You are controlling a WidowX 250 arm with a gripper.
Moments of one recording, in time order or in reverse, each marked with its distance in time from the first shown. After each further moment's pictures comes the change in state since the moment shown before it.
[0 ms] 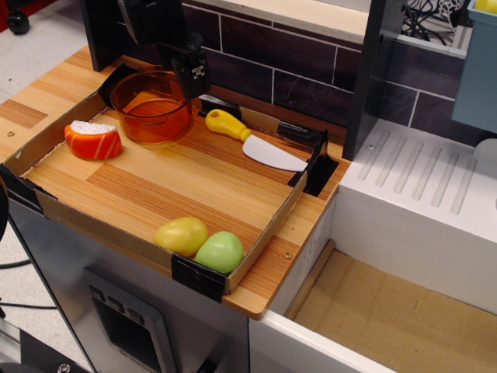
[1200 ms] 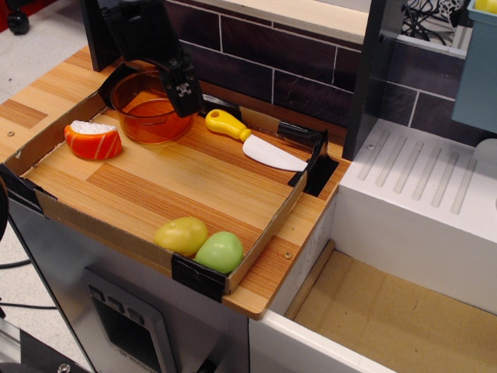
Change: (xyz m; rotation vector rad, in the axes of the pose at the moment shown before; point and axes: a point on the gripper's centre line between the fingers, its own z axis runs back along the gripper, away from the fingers) arm 0.011 0.031 0.005 0.077 0.067 -0.165
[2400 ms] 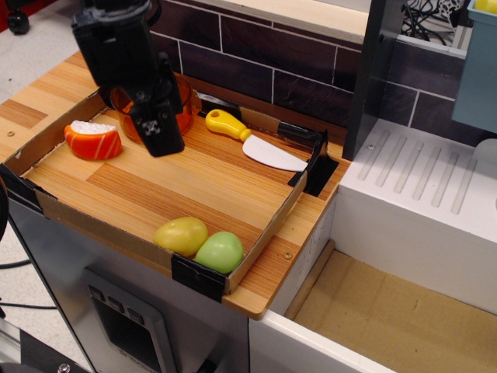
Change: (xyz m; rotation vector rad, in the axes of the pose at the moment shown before) arm 0.032 0.054 0.015 0.084 -0.055 -0.179
